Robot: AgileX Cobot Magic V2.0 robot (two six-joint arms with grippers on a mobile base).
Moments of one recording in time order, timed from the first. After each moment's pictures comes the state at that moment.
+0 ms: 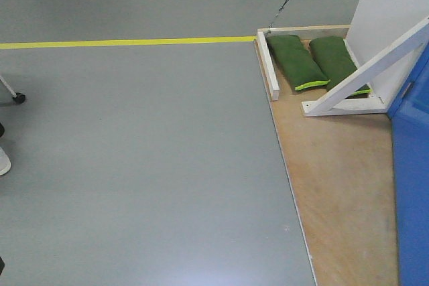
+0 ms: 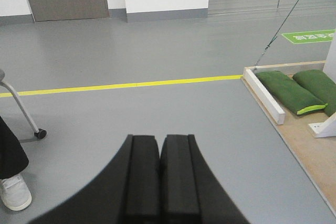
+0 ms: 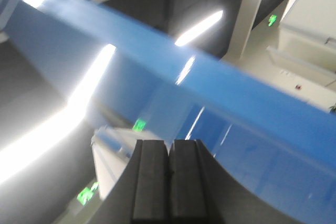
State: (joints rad) left arm 0.00 -0.01 0.03 0.07 0.28 -0.02; right arm -1.23 1.00 -1.48 1.15 0.08 0.14
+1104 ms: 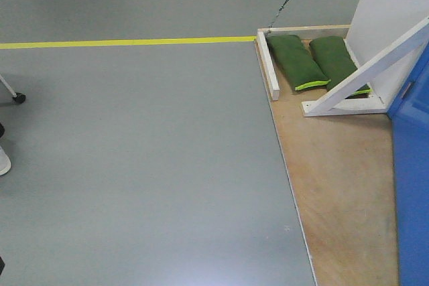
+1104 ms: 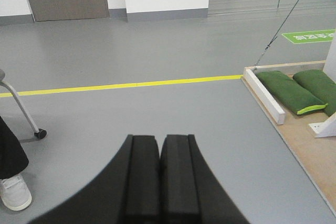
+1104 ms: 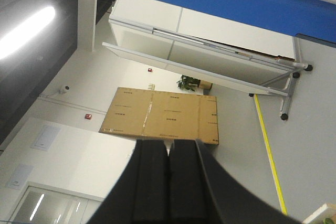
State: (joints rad) left arm 0.00 -0.01 0.03 0.07 0.28 -0.02; right arm -1.51 1.48 -1.54 1.17 0.30 0.14
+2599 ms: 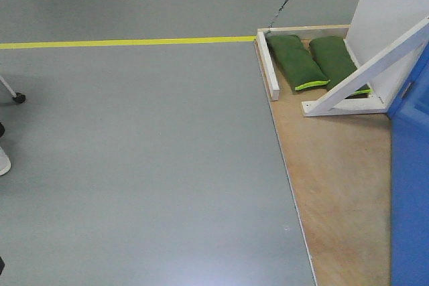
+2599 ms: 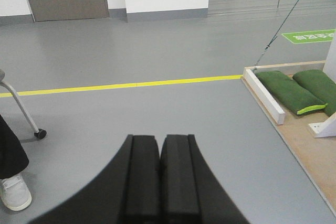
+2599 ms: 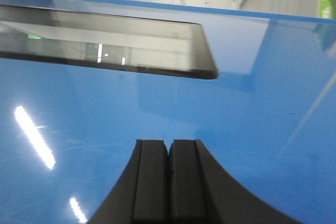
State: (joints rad) left arm 0.00 -0.01 0.03 0.07 0.28 -0.02; right arm -1.52 1.78 -1.97 1.55 1.20 0.15
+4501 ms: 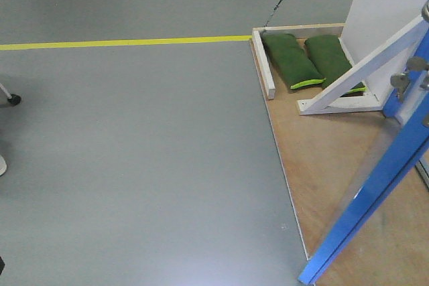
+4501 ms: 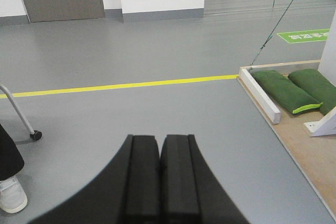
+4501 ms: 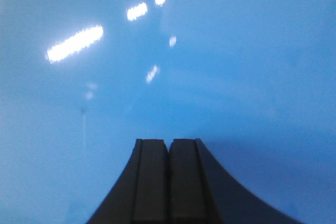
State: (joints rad) left arm 0.00 -0.01 0.03 0.07 0.28 -0.02; right arm -0.85 1.71 -1.97 1.58 1.15 0.14
